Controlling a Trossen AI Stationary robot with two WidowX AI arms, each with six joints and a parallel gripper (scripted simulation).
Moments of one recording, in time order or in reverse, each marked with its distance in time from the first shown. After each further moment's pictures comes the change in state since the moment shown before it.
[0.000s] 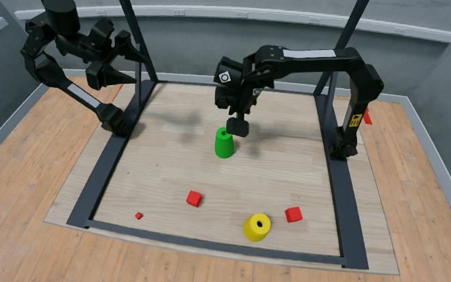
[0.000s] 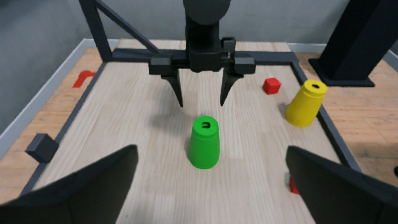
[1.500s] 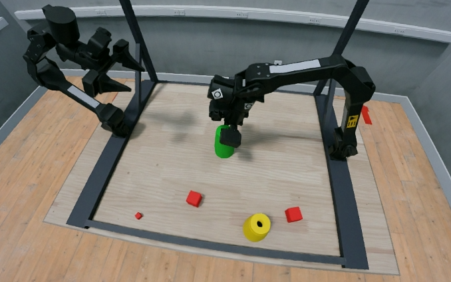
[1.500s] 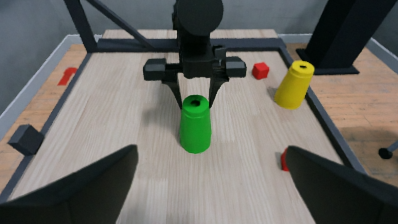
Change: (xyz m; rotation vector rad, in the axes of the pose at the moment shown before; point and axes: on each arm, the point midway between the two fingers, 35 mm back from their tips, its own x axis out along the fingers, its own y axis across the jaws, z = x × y) left arm 0.045 0.009 0.000 0.022 0.015 -0.004; right arm -0.008 -0.005 -0.030 0.025 0.016 -0.054
